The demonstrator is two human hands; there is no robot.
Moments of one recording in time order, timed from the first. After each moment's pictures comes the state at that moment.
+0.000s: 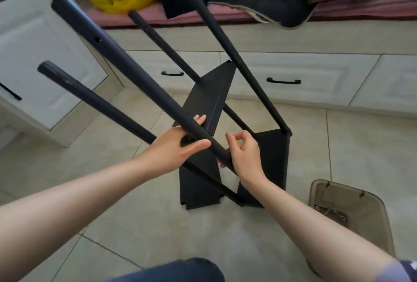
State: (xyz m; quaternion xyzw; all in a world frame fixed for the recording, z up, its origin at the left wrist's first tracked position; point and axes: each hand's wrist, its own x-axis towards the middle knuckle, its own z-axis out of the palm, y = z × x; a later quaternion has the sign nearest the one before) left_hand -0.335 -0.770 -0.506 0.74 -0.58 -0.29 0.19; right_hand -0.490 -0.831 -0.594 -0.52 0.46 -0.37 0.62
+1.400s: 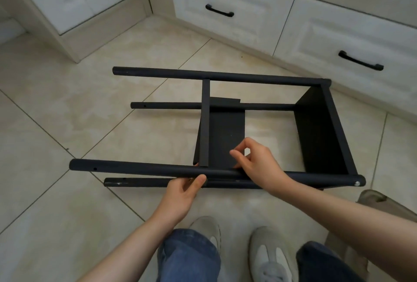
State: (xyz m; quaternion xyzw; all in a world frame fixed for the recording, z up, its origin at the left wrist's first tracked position) left_hand -0.326 -0.644 -0.726 0.76 -0.19 -0.44 0.43; right_hand -0.449 -0.814 -0.703 -0.77 0.42 -0.05 0.47
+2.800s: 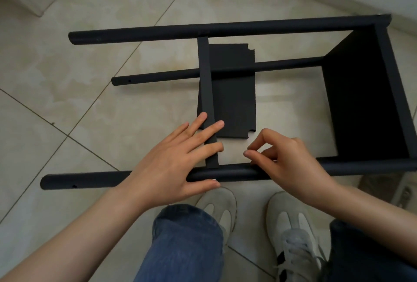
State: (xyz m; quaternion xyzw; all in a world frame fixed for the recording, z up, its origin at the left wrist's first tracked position) left_hand -0.274 -0.640 -0.720 0.65 -0.74 -0.15 0.07; right_hand -0.488 -0.776 -0.710 -0.79 0.37 -0.02 0.49
